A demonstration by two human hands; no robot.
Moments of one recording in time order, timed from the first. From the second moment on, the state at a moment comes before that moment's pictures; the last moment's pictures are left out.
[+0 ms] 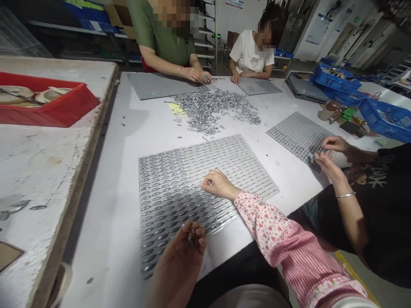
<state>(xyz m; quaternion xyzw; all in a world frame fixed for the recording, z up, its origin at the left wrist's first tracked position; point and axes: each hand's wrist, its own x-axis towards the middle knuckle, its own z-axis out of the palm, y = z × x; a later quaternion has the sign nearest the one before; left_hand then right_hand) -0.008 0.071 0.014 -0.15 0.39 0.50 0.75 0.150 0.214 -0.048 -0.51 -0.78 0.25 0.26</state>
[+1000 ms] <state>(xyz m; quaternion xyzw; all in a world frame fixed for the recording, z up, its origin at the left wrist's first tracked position) -0.020 0.097 0.022 -0.11 0.32 0.57 0.74 0.124 0.166 -0.008 -0.40 -0.73 0.47 0.30</state>
